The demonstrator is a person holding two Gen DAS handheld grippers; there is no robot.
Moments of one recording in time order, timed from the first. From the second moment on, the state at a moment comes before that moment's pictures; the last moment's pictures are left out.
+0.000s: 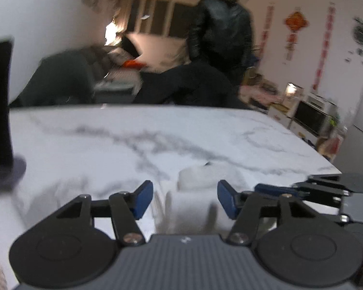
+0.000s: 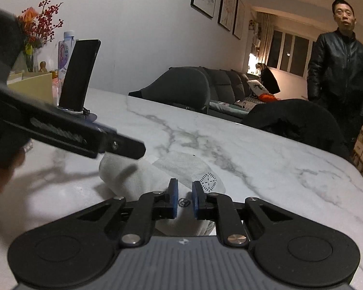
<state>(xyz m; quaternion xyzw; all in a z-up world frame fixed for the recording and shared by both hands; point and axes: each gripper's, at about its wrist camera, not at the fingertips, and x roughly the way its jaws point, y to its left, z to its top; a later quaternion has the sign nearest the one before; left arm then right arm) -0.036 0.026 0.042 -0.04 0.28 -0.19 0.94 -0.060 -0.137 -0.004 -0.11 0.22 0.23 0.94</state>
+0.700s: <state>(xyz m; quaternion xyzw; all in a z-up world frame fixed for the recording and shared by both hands) -0.039 -0.010 0.033 0.11 0.28 -0.22 0.93 -0.030 -0.170 0.093 -0.09 0.12 0.17 0.97</state>
